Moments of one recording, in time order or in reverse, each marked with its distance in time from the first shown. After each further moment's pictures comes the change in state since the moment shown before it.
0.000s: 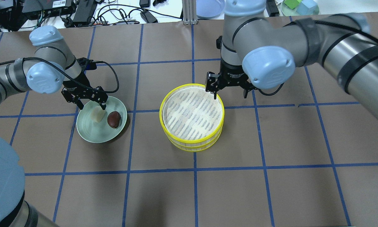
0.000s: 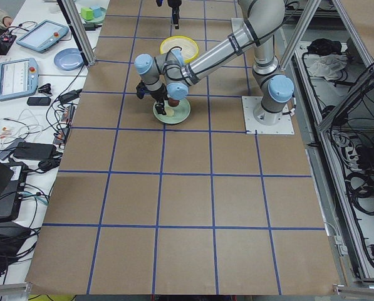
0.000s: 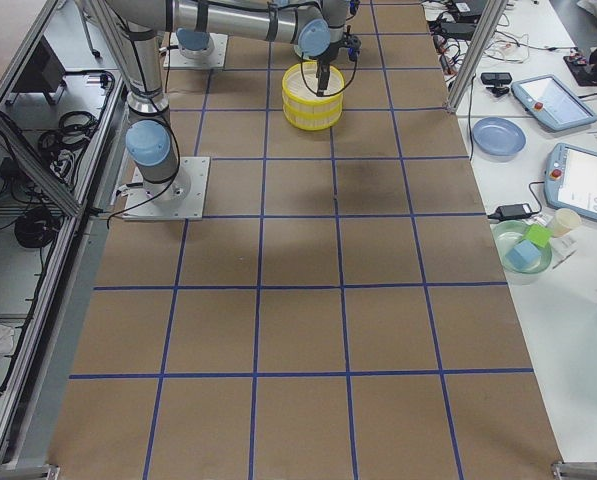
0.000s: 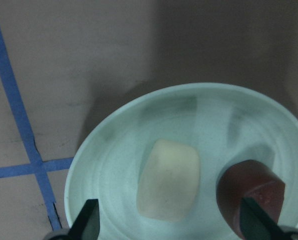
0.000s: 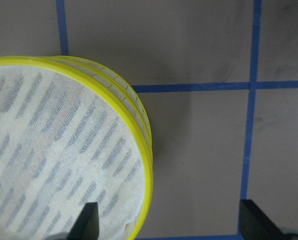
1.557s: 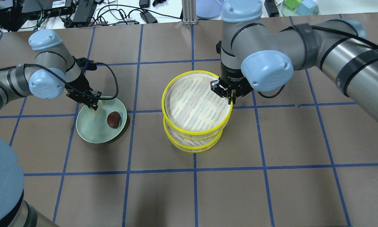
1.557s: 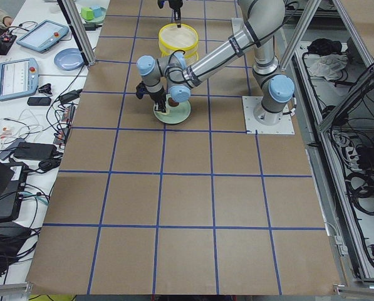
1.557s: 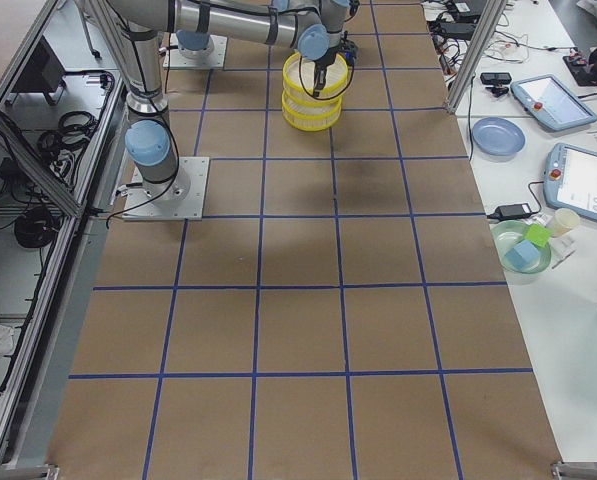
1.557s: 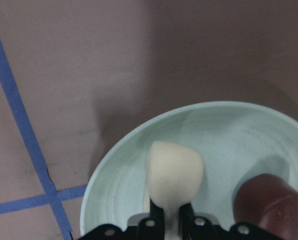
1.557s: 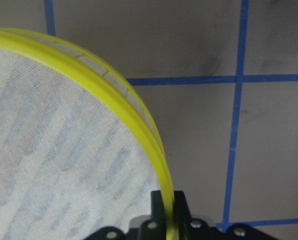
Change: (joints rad) left arm -0.004 0.024 -0.013 0.091 -0.001 0.097; right arm -0.037 -0.061 -0.046 0.112 -0.020 -0.032
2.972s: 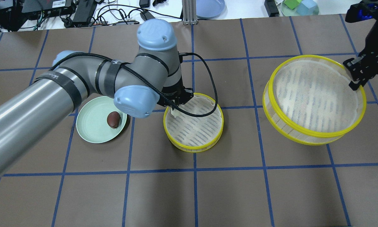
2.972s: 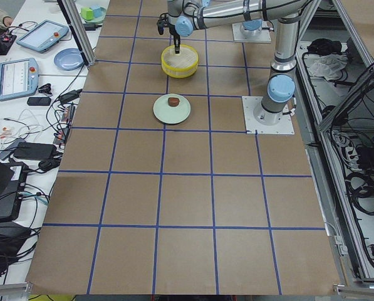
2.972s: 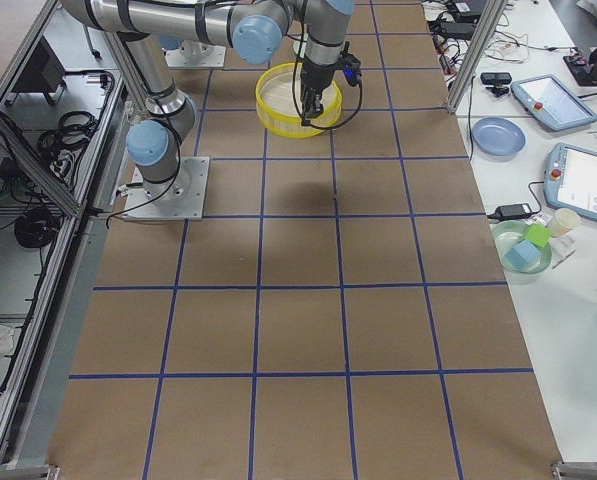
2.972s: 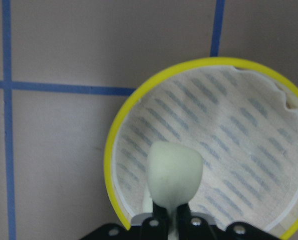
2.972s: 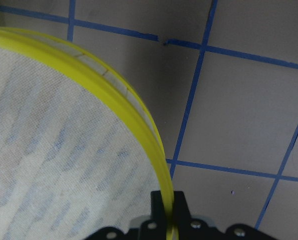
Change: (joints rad) left arm -0.614 0.106 0.043 -0.044 -0.035 -0.877; right arm -0.511 -0.235 -0.041 0.298 -0.105 -0.712
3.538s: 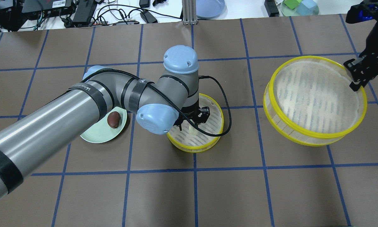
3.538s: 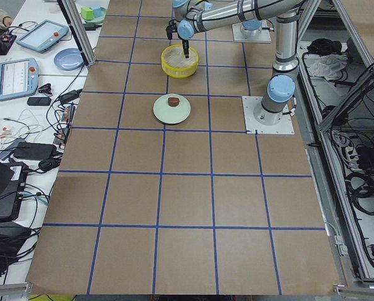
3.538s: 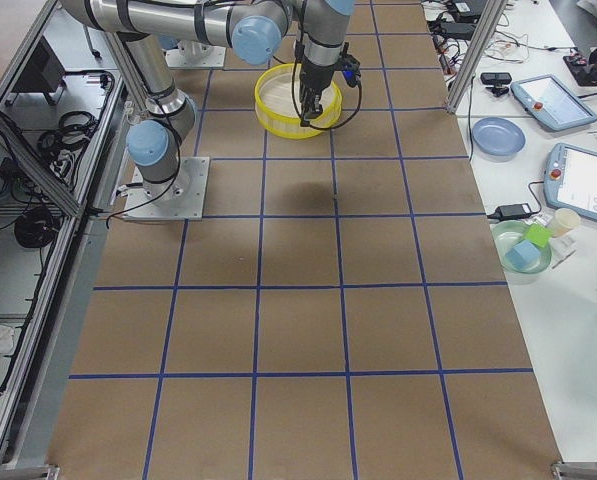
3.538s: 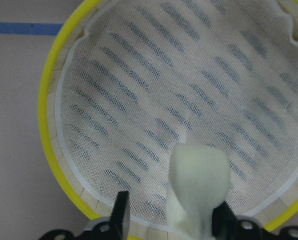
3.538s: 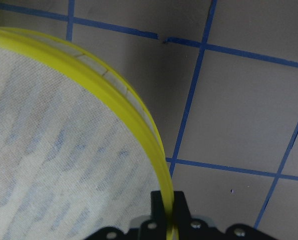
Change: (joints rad) left arm -0.056 -0.048 -0.043 0.015 -0.035 -0.029; right arm 0.000 -0.002 0.002 0.001 -0.003 0.000
